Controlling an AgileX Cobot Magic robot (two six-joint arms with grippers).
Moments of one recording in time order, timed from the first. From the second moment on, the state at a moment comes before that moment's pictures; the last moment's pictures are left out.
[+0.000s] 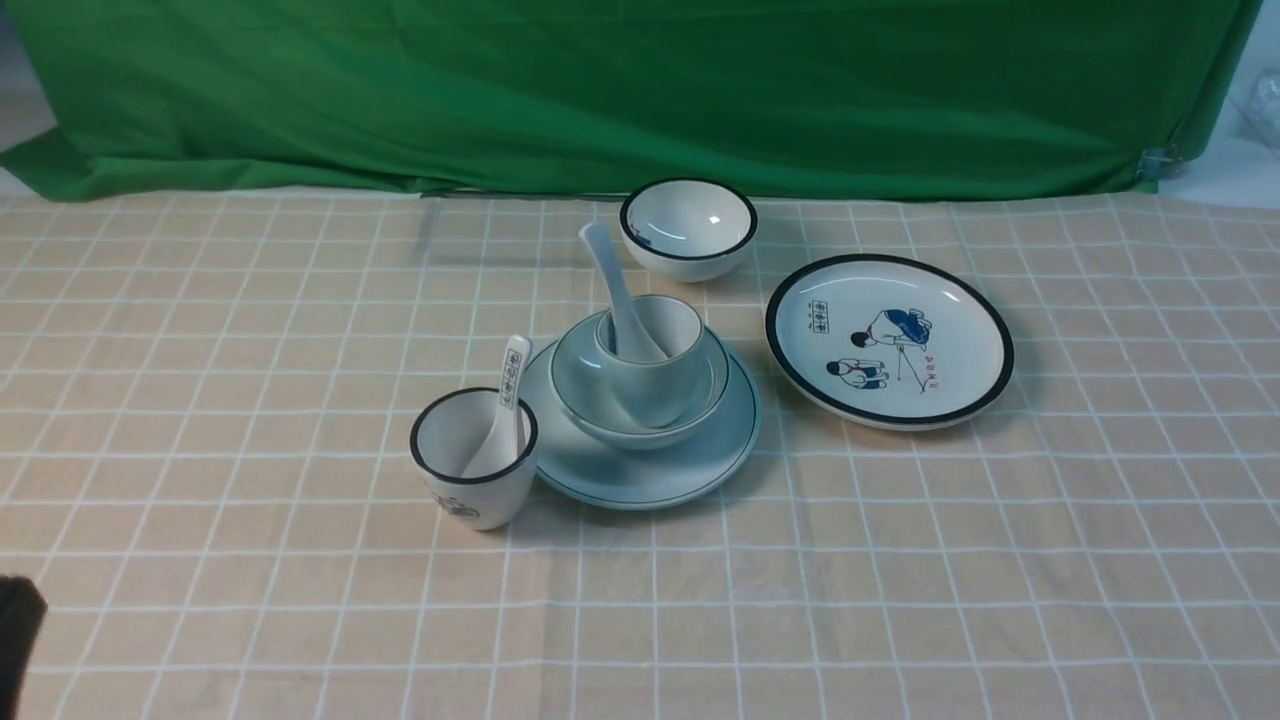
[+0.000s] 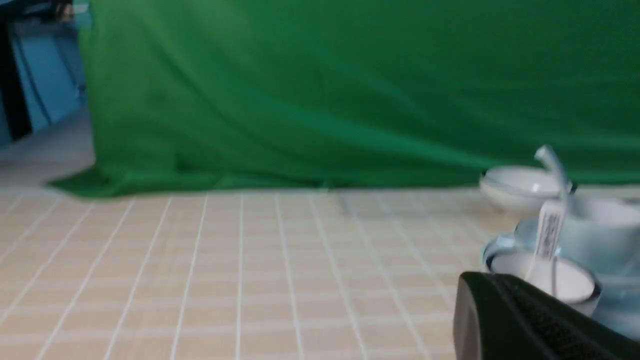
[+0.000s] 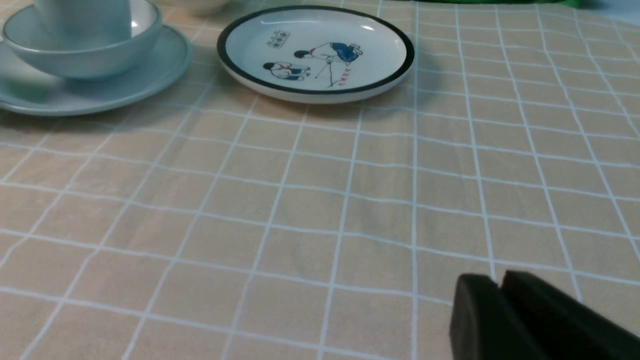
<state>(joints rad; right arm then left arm) 0.10 0.00 0.01 0.14 0.27 -0.18 -0.06 0.00 0.01 -0.14 0.15 0.11</state>
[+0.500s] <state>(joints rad) 0.10 0.00 0.01 0.14 0.27 -0.18 0.00 0.00 0.01 -0.16 0.25 0.12</state>
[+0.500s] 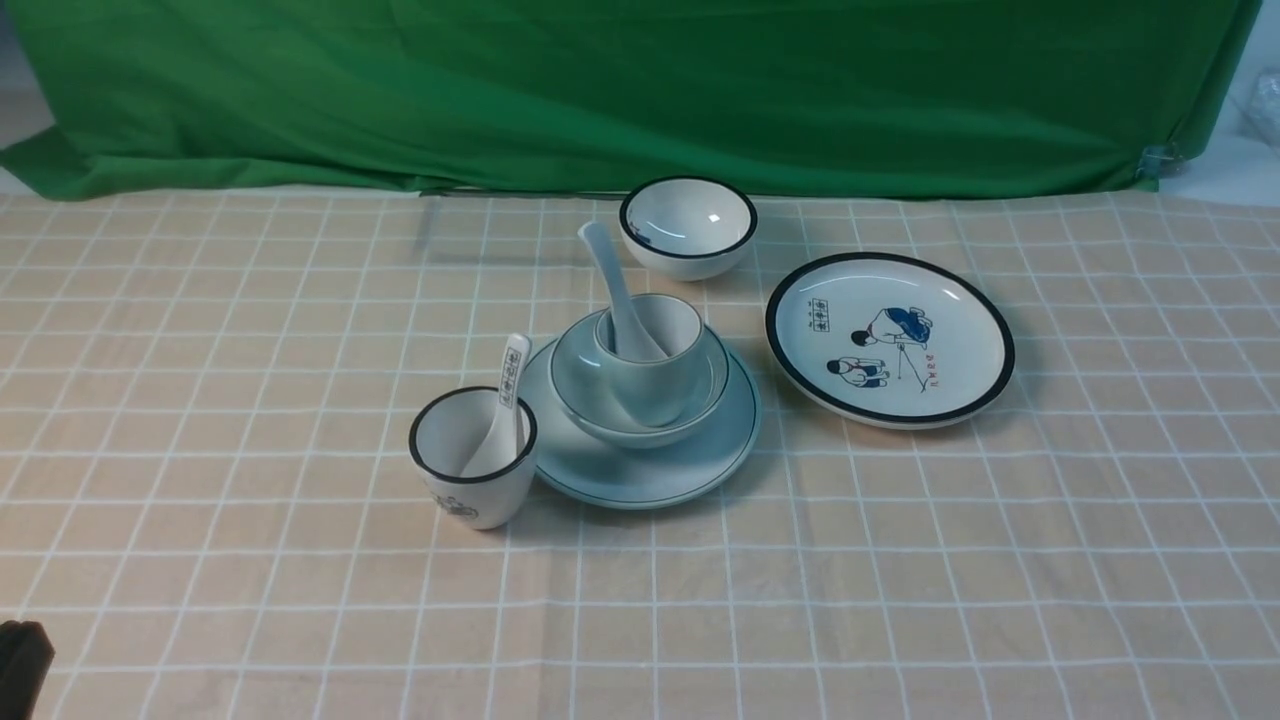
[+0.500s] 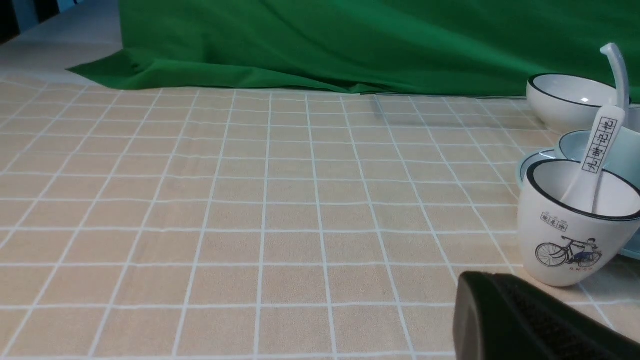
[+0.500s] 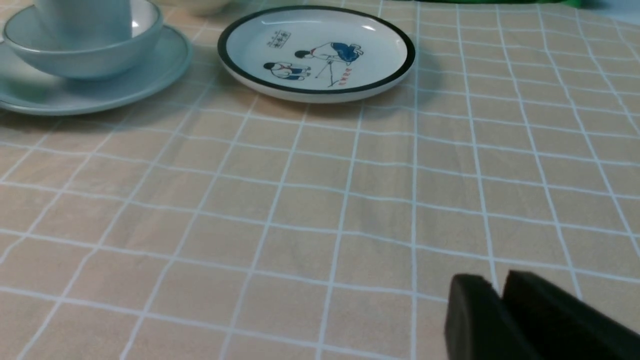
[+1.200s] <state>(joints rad) 0.10 0.00 0.01 0.14 0.27 -0.18 0.00 0.00 0.01 -0.16 0.25 0.12</state>
